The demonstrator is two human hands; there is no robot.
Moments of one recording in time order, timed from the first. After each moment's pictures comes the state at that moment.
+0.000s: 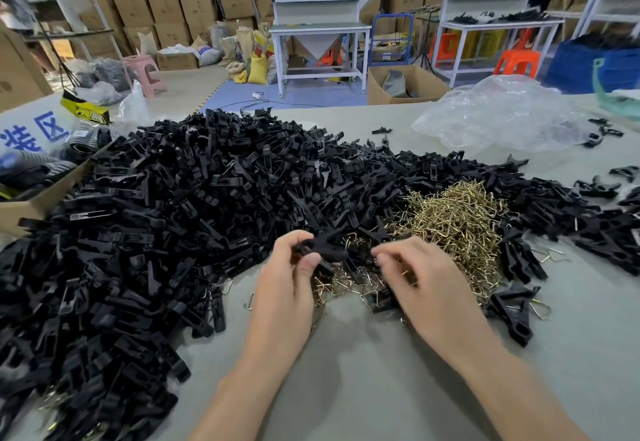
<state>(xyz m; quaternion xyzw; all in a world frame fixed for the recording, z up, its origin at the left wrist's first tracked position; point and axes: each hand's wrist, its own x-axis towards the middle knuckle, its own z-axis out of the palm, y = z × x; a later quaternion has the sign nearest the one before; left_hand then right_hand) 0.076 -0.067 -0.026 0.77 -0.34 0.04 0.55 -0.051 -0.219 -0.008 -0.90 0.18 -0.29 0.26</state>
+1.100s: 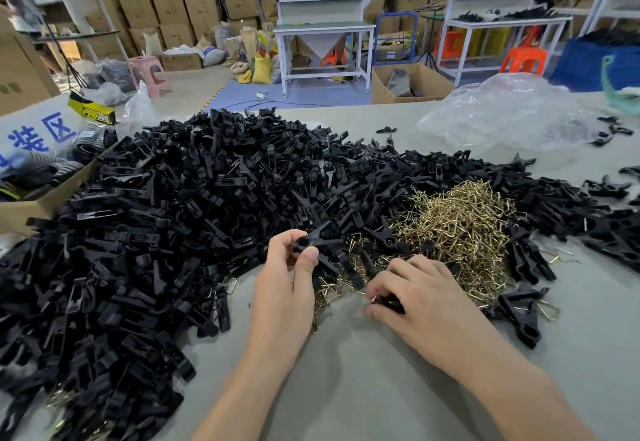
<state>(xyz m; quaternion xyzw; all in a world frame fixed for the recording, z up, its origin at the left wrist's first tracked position) 0.087 -0.068 -0.038 0.76 -0.29 0.02 0.58 -0.053 -0.215 -0.010 -0.98 0.12 -0.10 0.10</state>
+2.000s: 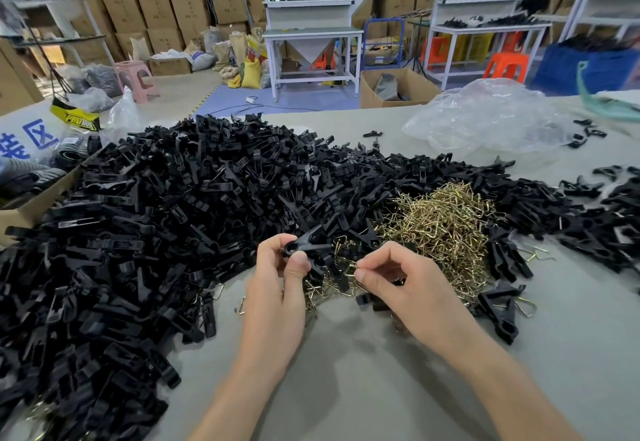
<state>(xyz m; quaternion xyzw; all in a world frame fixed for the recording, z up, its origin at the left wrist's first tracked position) 0.073 -0.070 -0.032 0.73 -0.30 0.01 0.61 -0.051 -0.219 -0.005 -0.83 0.16 -0.24 0.49</state>
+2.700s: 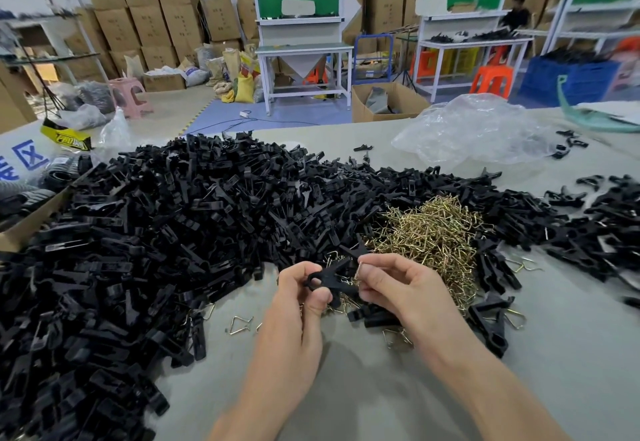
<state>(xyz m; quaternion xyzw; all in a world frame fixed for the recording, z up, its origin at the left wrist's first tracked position) 0.051 -0.075 -0.031 0.72 -0.39 -0.02 0.57 -0.047 -0.217 0.010 -0.57 0.23 -0.25 0.74</state>
